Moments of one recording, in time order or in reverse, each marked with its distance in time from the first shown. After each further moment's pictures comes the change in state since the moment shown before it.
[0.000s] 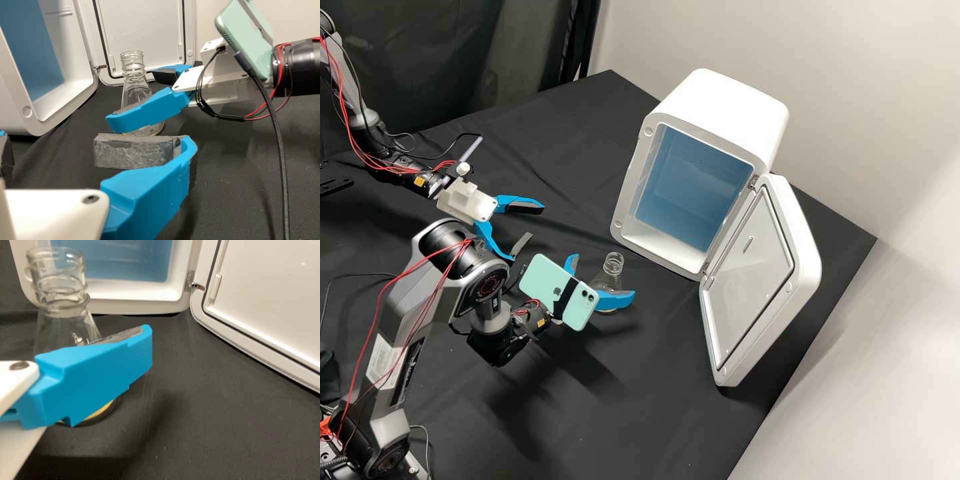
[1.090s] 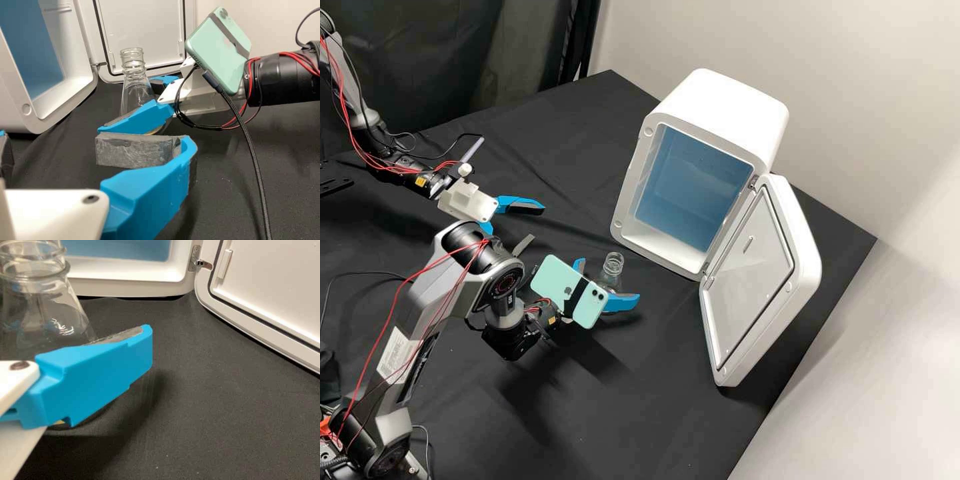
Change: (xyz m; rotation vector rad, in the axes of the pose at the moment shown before) left arm 0.001 0.000 0.000 0.001 0.004 -0.014; right arm 0.027 -0.011 0.010 0.002 -0.037 -0.039
